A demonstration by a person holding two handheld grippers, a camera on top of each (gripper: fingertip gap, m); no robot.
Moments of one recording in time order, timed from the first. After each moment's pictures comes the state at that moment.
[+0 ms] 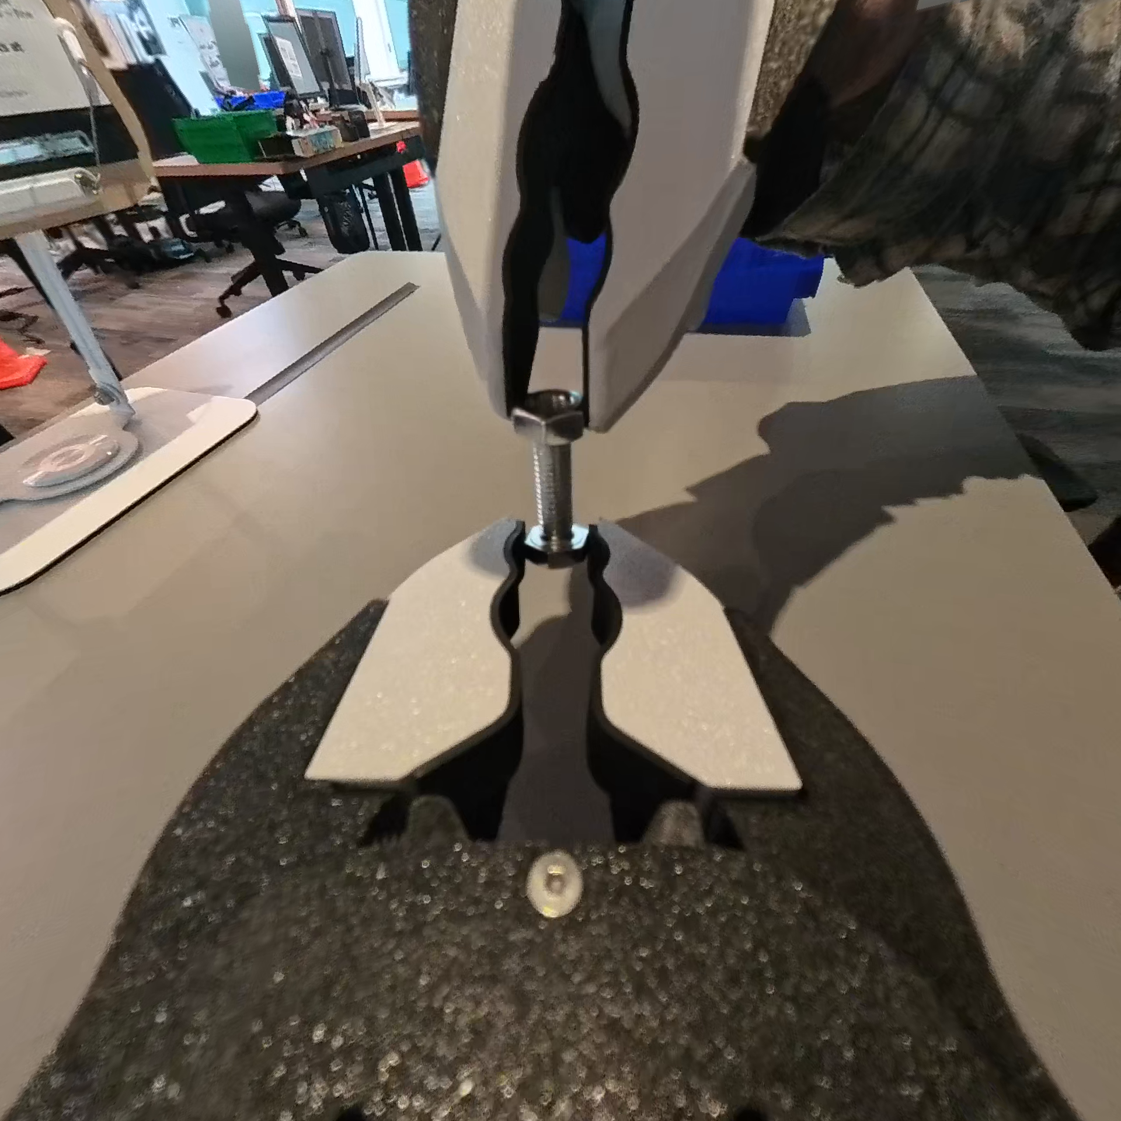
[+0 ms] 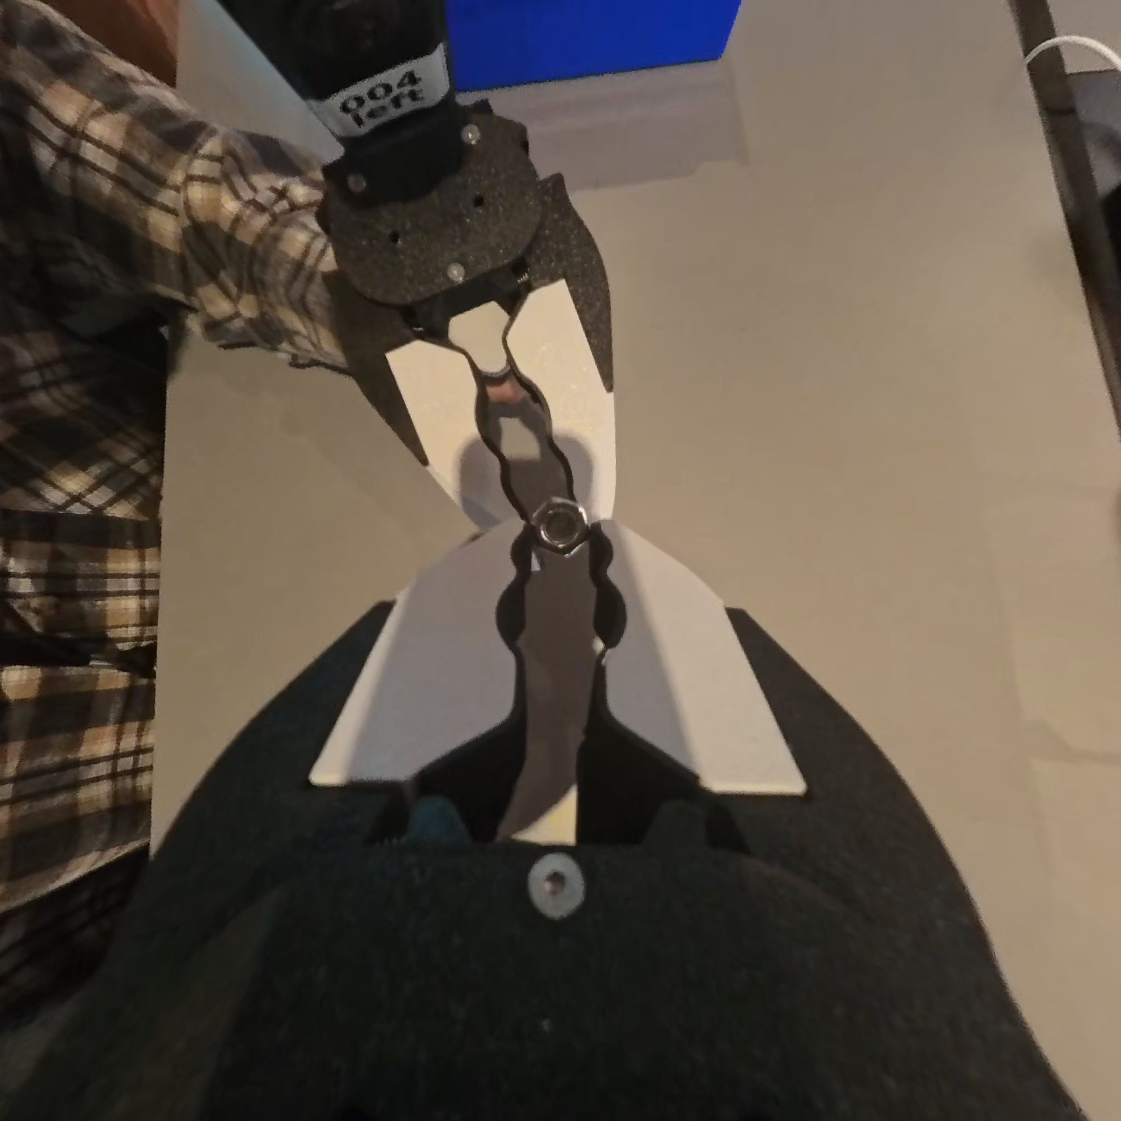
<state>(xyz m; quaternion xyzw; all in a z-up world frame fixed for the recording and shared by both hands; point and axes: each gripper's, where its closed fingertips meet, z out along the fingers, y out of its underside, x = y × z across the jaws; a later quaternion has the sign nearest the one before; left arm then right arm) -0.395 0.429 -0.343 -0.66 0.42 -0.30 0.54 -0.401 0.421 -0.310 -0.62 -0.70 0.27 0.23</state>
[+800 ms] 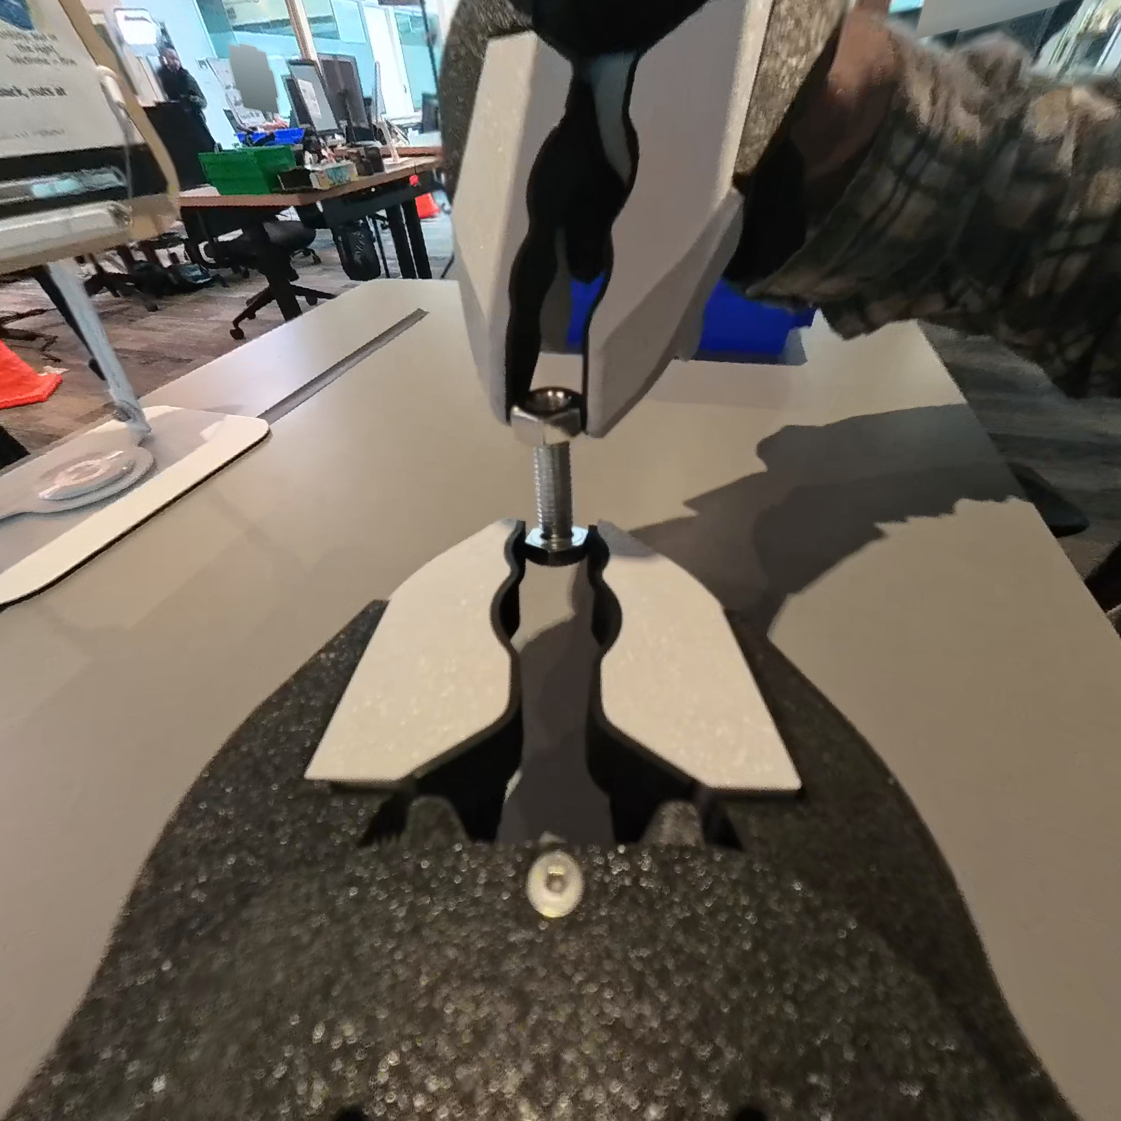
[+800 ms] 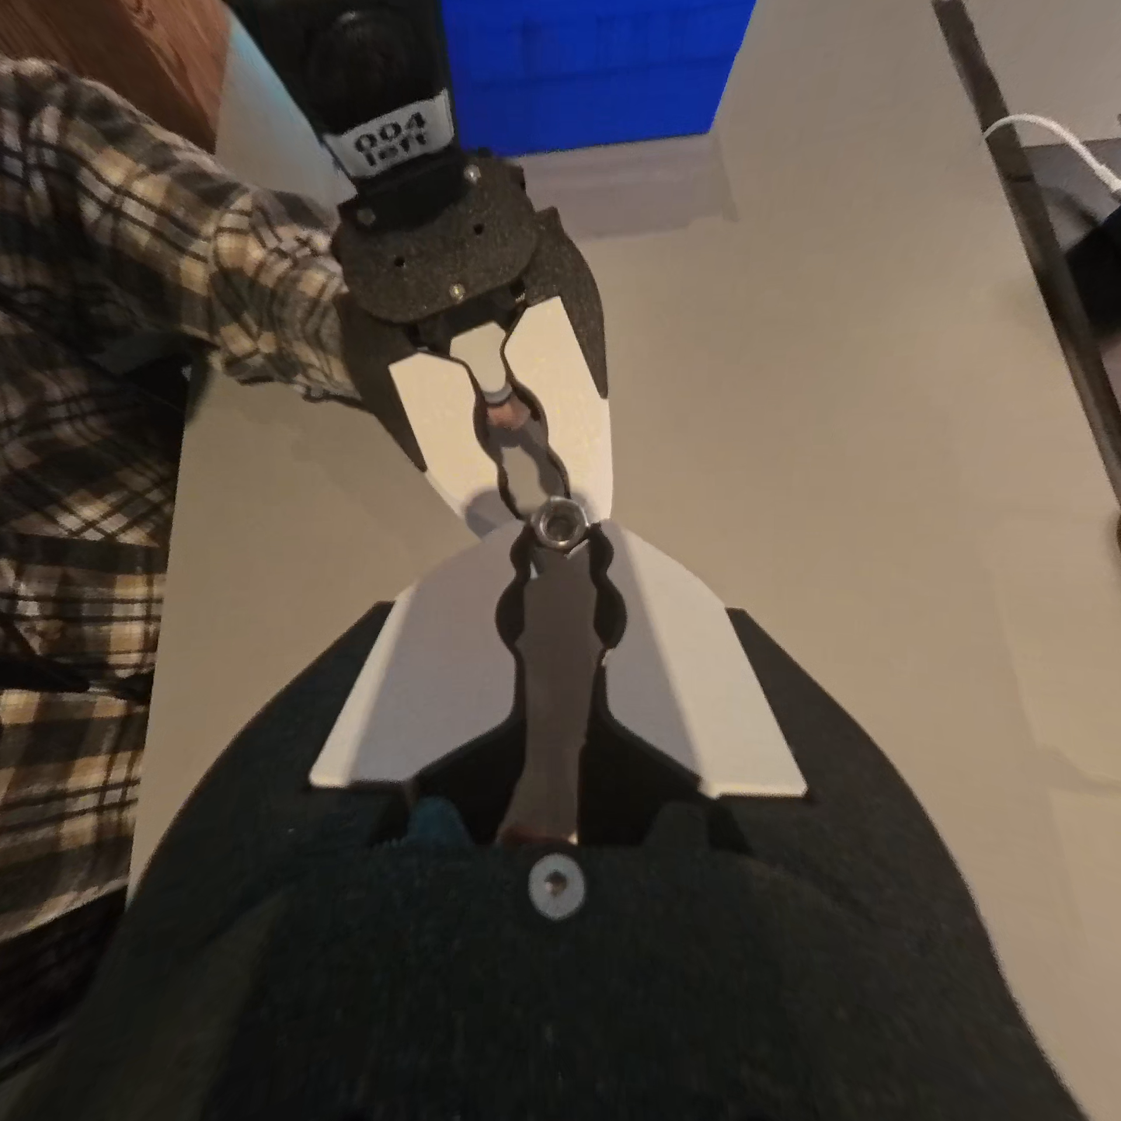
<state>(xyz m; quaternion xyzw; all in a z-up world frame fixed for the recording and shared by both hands) -0.396 0.429 -0.337 -0.66 0.41 -0.30 0.55 -0.403 0.422 -0.304 -0.61 -0.68 0.31 0.26</state>
